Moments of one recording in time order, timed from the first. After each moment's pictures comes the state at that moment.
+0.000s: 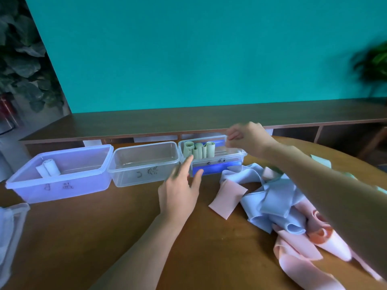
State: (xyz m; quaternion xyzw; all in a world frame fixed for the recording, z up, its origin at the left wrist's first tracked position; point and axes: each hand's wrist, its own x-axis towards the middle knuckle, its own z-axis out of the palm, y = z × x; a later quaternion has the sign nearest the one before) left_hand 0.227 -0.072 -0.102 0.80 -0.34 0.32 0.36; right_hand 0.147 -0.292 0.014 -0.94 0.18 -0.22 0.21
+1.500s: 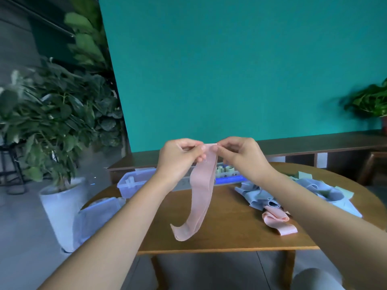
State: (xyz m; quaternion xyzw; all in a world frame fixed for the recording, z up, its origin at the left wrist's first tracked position) left_hand 0.039 0.129 0.128 0.70 -0.39 0.07 0.59; right_hand -0.051 -0.042 0.110 -0.81 -0.04 -0.40 0.42
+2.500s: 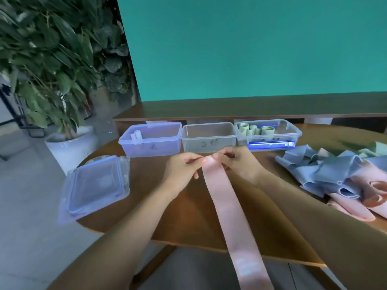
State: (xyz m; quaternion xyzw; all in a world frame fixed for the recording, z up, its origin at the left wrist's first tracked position) left_hand 0.218 0.111 -0.061 0.80 -0.25 -0.01 0.54; right_hand 0.143 -0.069 -0.058 -0.84 0.03 -0.19 0.50
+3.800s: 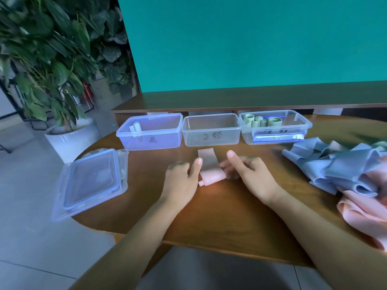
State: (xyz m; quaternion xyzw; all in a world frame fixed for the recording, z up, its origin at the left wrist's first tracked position) left_hand 0.206 0.117 -0.094 0.90 -0.24 0.10 0.36; right_hand 0.116 -0.066 -0.091 -0.82 0.06 -0.22 0.53
